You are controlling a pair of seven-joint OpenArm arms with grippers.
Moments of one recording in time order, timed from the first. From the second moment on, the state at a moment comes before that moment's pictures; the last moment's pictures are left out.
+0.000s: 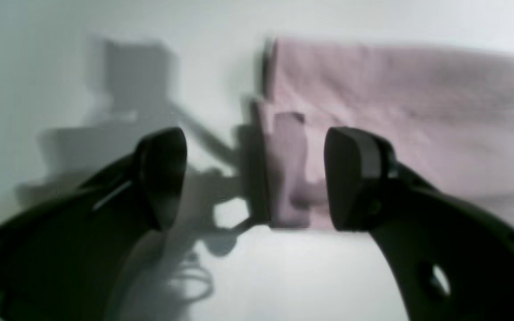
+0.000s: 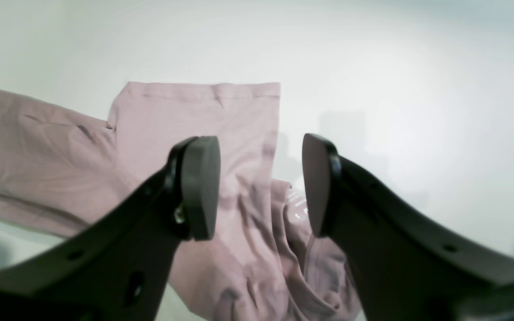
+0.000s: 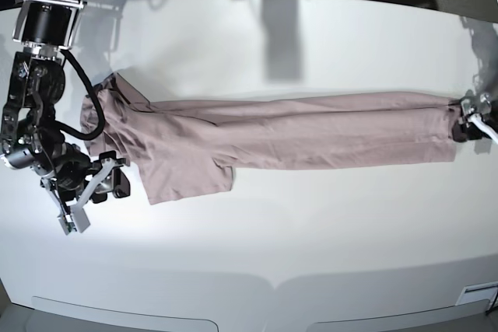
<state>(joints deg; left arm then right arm) -1.8 -31.4 -18.4 66.6 -37.5 -28.0 48.1 10.7 22.2 13.5 89.8 30.0 32.9 -60.0</state>
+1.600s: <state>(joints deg) -1.4 -24.5 -32.5 69.4 -64.3 -38.6 63.5 11.2 22.2 13.5 89.9 31.0 32.9 -60.2</state>
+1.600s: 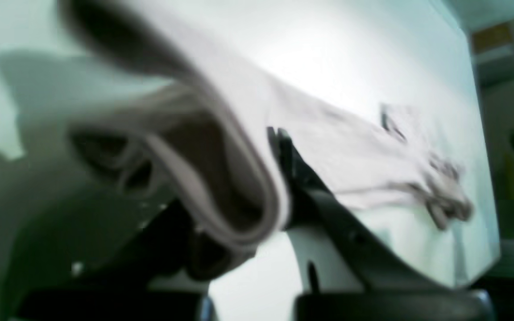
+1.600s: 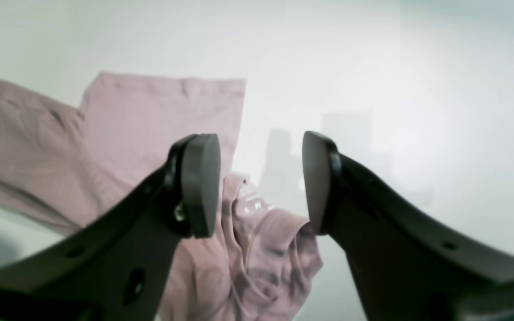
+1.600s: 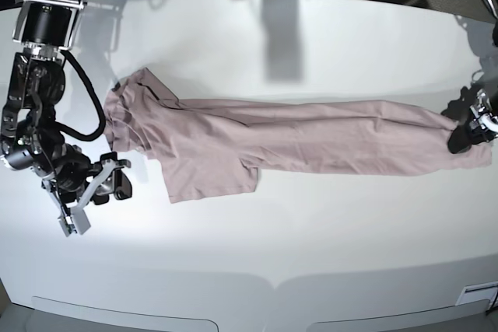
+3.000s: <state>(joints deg) -1.0 8.7 -13.7 80.8 -35.5 -38.2 62.2 13.6 22.2 13.5 89.9 31.2 32.9 -61.3</state>
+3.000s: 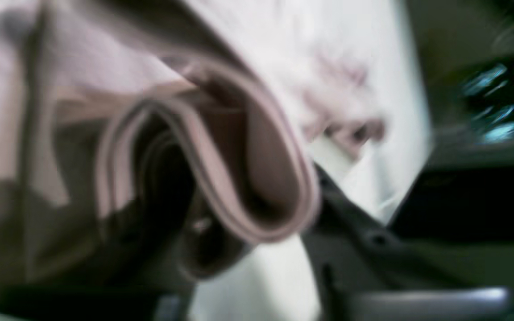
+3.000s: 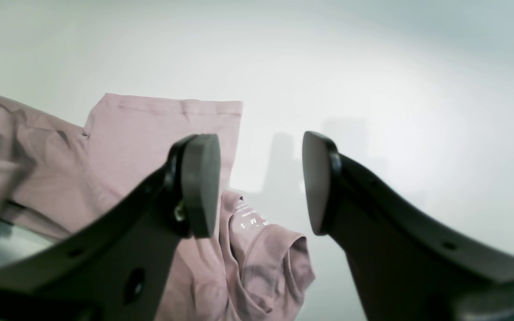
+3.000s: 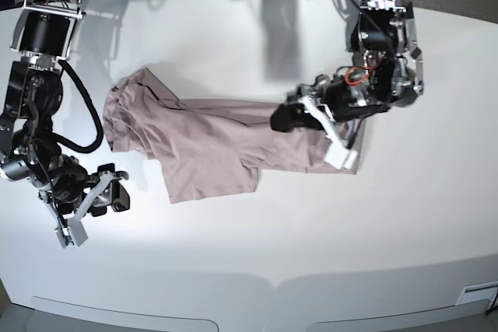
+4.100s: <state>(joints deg) -11.6 8.4 3.8 80.9 -21.3 -38.7 55.4 13.6 22.2 13.5 89.9 31.0 32.9 -61.4</state>
